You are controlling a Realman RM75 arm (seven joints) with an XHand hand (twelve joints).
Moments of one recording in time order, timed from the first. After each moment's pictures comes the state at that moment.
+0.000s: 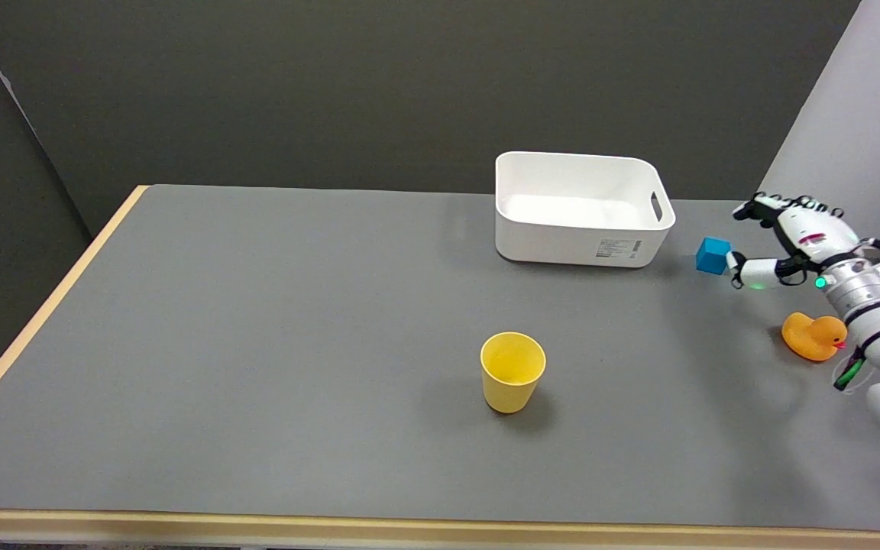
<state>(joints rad) 0.06 -0.71 -1.66 0.67 0.56 0.67 0.64</state>
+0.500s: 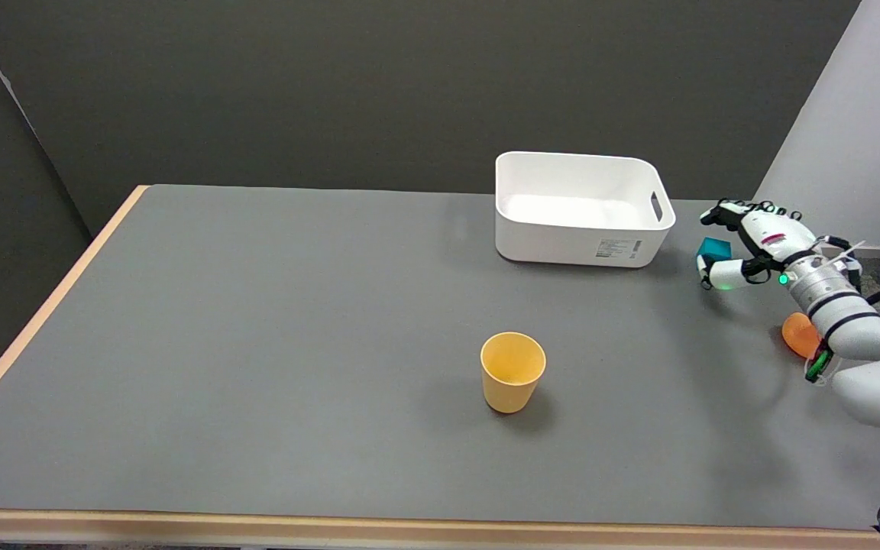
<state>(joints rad) 0.24 -0.75 -1.80 0.55 0.47 0.64 0.70</state>
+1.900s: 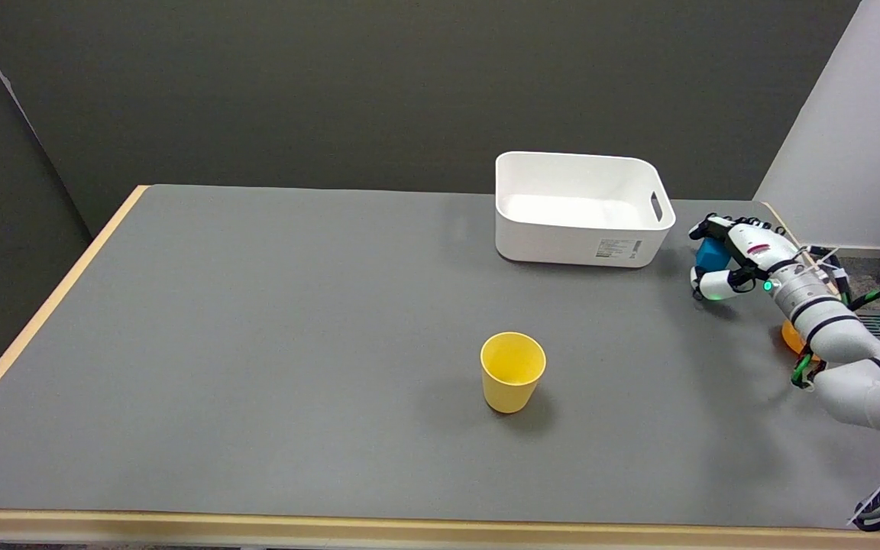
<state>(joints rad) 0.34 -0.79 -1.86 0.42 0.41 0.62 0.78</state>
